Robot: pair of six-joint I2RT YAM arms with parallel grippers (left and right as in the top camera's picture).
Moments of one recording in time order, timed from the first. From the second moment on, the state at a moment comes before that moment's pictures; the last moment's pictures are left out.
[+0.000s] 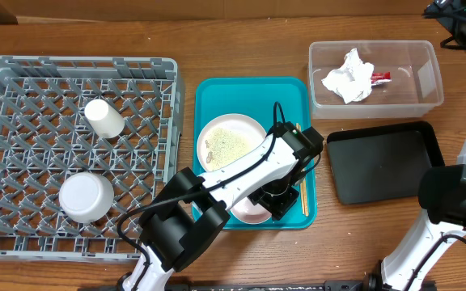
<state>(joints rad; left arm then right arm) -0.89 2.10 1.60 -1.32 0.16 -0.14 -0.23 2.08 2.38 -1.19 0.16 0.56</state>
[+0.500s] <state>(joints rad) -0.89 2.10 1.50 -1.21 0.11 -0.09 -0.23 2.08 2.38 -1.19 0.16 0.56</state>
